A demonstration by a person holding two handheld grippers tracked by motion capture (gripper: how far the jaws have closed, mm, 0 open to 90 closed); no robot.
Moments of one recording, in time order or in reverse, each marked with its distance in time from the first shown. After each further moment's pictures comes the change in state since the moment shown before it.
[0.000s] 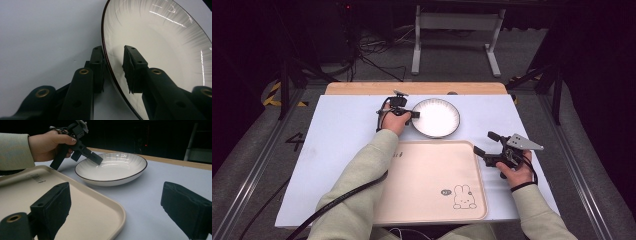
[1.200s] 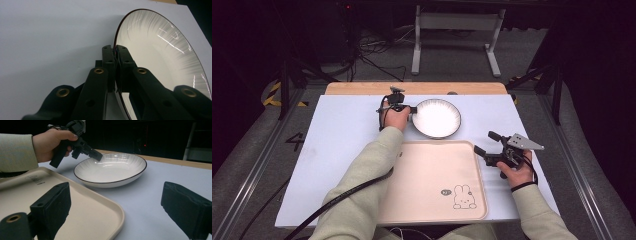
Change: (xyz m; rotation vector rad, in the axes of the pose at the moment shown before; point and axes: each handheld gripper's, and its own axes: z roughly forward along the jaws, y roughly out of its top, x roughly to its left) left arm -0.002 0.009 -0.005 -0.051 0.027 -0.148; right arm -0.001 0.000 -0.001 -0.005 -0.006 0.012
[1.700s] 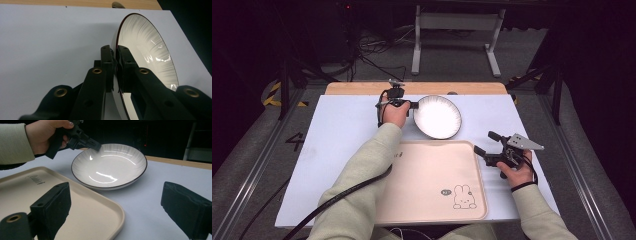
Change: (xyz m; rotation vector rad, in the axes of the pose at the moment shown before) left arm -0.016 0.014 -0.024 -0.011 -0.040 0.035; right arm 0.000 0.000 0.000 0.000 0.001 -0.002
